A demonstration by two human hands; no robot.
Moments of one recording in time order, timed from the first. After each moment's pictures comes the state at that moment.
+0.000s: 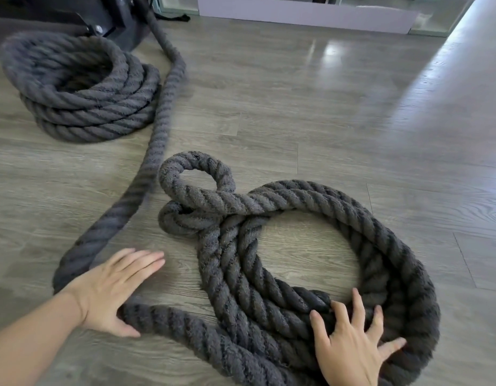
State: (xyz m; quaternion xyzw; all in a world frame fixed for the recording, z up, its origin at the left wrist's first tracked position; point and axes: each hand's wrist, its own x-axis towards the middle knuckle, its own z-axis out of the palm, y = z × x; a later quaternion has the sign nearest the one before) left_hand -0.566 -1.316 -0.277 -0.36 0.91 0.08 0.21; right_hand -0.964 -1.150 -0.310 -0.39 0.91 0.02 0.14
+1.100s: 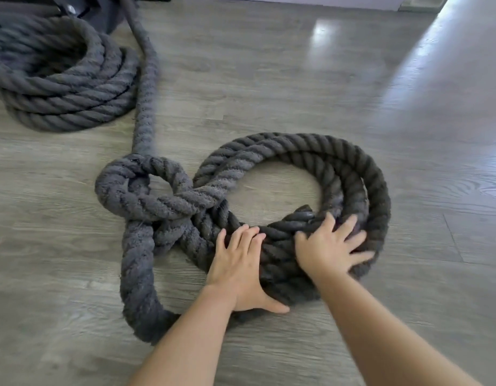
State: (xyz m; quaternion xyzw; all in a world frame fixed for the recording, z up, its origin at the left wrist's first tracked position) left_hand -0.813 -1.272 -0.289 -0.48 0.87 0.11 0.10; right_hand -0.983 -1.269 -0.282 -0.36 0.91 0.01 0.19
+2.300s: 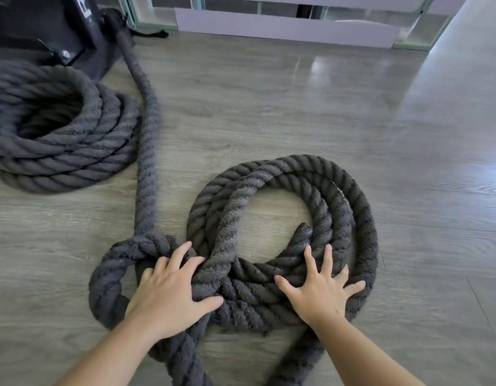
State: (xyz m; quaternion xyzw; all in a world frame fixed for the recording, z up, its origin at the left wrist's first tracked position) left_hand -0.698 -1.421 -0.231 -0.57 0.80 0.17 0.11; right_hand -0.971 -1.363 -0.299 -0.45 0.87 0.09 0.18
